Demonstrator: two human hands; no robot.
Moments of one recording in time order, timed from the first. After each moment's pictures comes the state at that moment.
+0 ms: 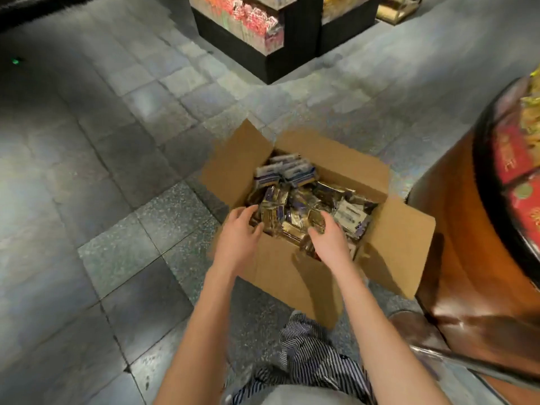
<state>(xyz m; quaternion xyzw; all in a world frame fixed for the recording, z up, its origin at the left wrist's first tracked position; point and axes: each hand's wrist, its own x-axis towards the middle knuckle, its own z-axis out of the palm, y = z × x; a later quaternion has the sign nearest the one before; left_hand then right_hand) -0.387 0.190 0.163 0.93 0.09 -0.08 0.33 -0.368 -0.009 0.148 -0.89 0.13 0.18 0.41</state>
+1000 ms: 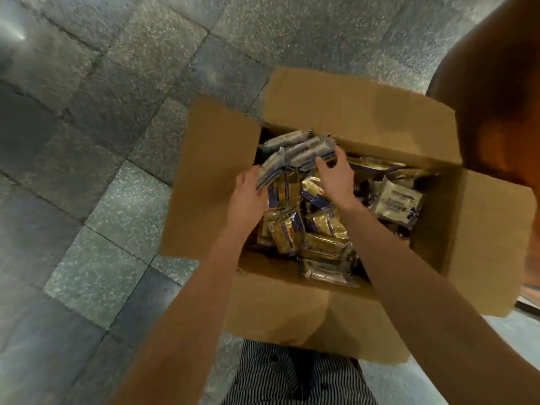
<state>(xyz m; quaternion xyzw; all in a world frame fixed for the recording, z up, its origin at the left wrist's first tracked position) -0.047 0.241 -0.045 0.89 0.06 -0.28 0.36 -0.040 0.052 -0.051 -0.79 0.38 0.16 0.46</state>
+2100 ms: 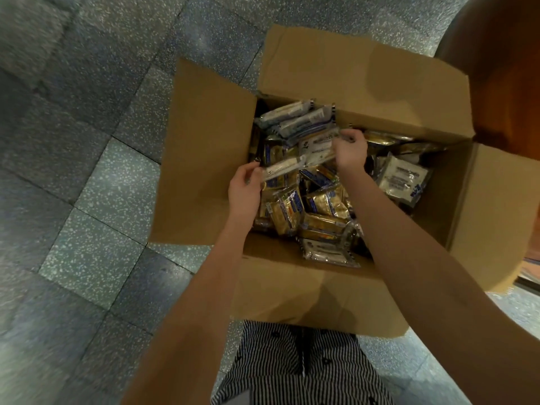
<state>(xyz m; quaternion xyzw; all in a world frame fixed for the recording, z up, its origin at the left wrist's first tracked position) -0.070 0.240 -0.070 0.72 0.27 -0.27 0.58 -0.034 0.032 -0.097 -0.68 0.51 0.08 0.53</state>
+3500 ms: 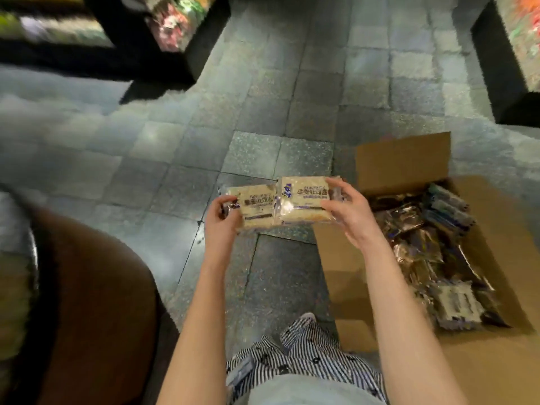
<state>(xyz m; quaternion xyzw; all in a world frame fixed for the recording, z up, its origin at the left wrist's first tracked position) -0.601 0.227 0.172 0.52 0.54 0.34 0.57 -0.384 0.123 0.198 -0.64 -0.15 0.48 0.58</state>
